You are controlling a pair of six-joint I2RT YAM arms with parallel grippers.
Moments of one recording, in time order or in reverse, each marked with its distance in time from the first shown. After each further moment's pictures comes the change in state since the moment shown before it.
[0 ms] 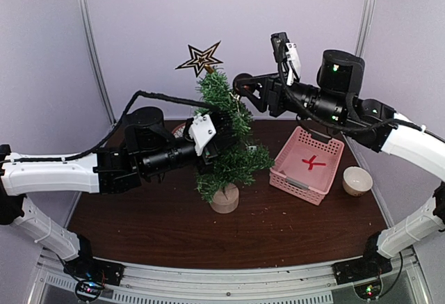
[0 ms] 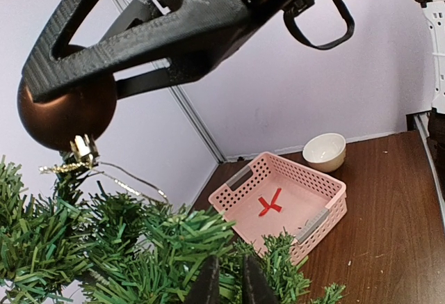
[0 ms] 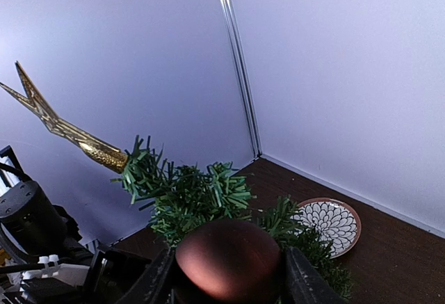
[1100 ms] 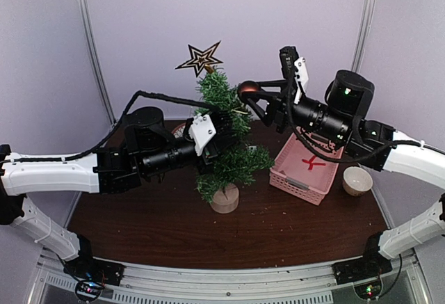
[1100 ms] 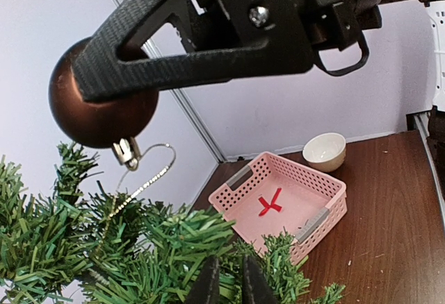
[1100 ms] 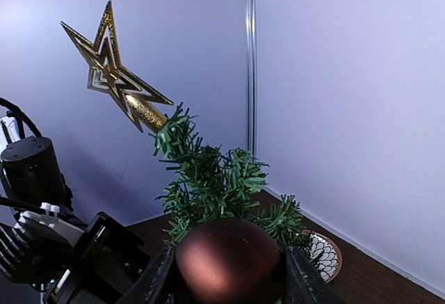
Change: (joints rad) left arm 0.000 0.000 0.000 0.000 -0.001 0.000; right arm 0.000 -0.093 -0.227 0.255 -0.058 -0.192
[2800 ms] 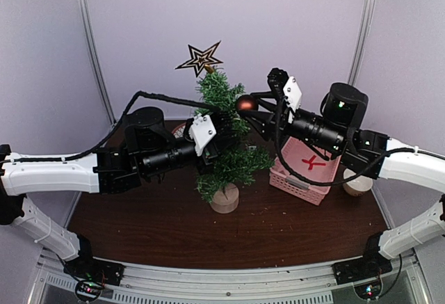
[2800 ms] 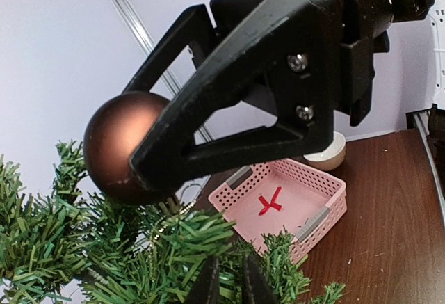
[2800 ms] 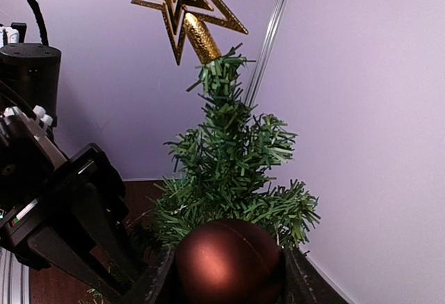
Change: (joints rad) left arm 0.000 0.000 0.000 -0.005 0.000 0.003; right arm 0.006 -0.009 -0.096 0.060 -0.023 -0.313
